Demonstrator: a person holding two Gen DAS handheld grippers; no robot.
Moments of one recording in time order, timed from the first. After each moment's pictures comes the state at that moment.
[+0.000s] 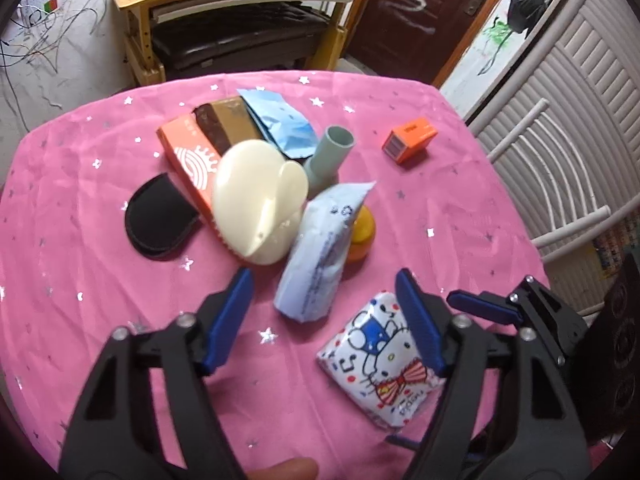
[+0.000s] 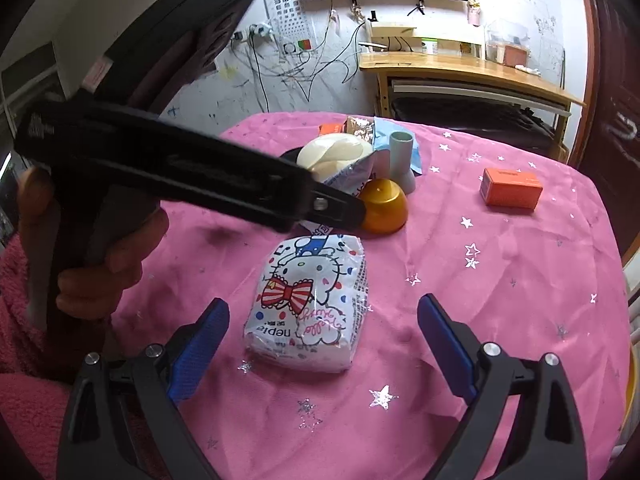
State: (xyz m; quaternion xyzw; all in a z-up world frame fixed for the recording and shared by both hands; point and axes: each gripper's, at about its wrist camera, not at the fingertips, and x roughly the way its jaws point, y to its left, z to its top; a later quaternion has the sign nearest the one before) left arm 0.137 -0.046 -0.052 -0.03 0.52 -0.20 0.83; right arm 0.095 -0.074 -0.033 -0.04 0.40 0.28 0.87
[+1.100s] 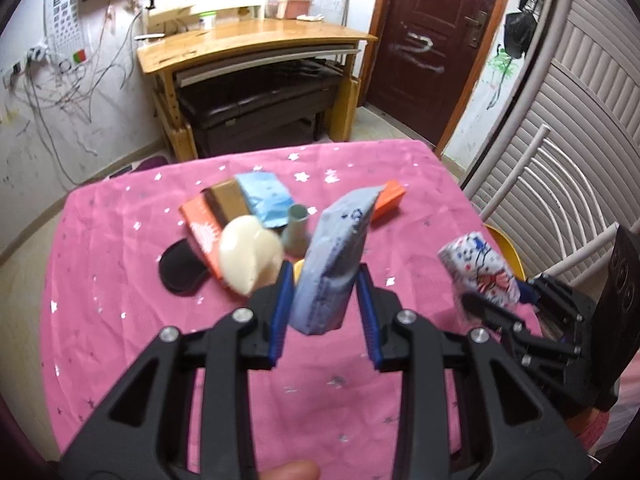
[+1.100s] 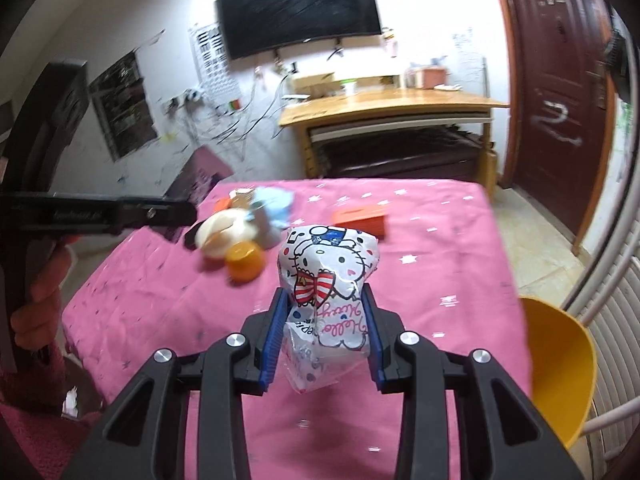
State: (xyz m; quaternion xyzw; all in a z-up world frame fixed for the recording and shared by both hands) left arm 0.104 -0.083 0.013 0.01 0.44 -0.15 0.89; right arm 0.085 -0.202 0.000 0.05 0.33 0.18 0.93
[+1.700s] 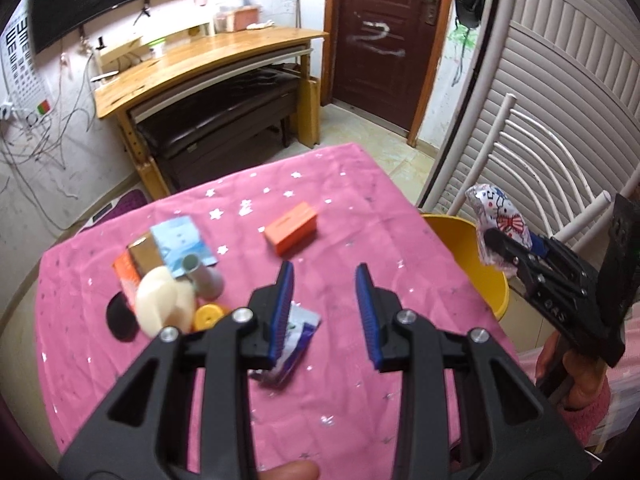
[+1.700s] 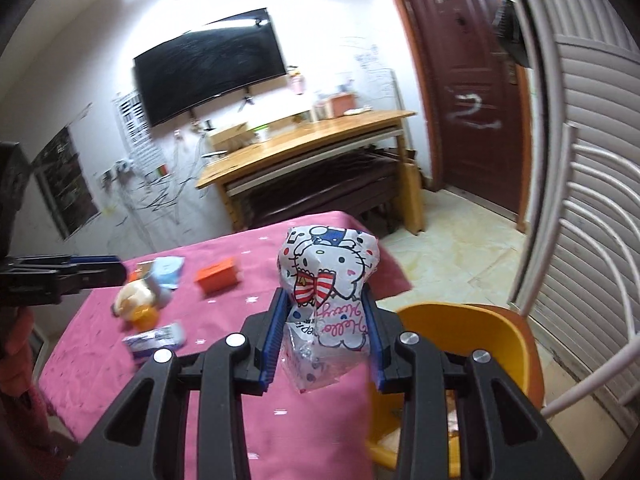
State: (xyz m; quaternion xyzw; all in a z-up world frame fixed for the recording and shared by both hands) left arm 0.111 -0.175 0.026 0.07 0.43 -0.19 0.88; right arm 0.085 -0.334 -0.006 0.13 0.28 0.05 0.95
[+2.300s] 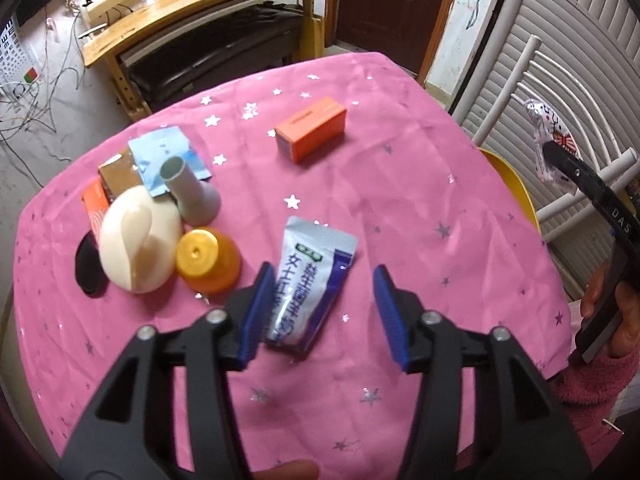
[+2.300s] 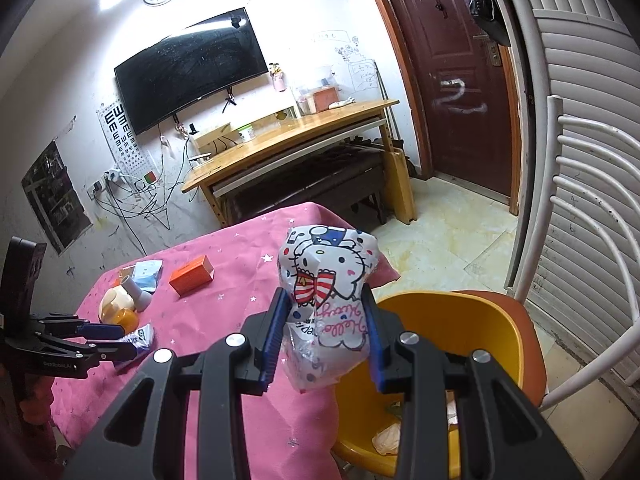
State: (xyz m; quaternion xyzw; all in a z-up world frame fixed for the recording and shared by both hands) left arm 0.125 -0.154 -0.046 0.09 0.52 -0.18 0.83; right arm 0.092 -0.349 -0.024 0.16 0.29 0.04 0.94
